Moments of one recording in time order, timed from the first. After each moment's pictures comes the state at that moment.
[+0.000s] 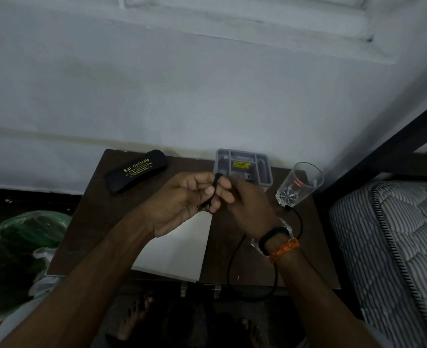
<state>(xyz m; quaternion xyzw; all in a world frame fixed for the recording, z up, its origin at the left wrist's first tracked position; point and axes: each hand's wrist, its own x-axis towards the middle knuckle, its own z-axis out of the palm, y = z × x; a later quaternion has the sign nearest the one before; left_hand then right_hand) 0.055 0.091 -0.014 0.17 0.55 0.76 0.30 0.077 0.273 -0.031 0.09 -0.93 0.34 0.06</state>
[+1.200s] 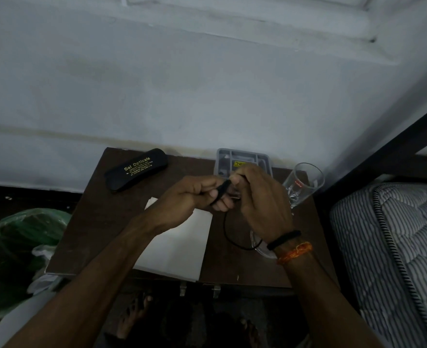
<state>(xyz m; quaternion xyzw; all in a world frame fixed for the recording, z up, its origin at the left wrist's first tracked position) 0.057 0.096 -0.016 0.24 0.69 0.65 0.21 0.084 0.281 -0.012 0.14 -0.93 0.24 0.23</state>
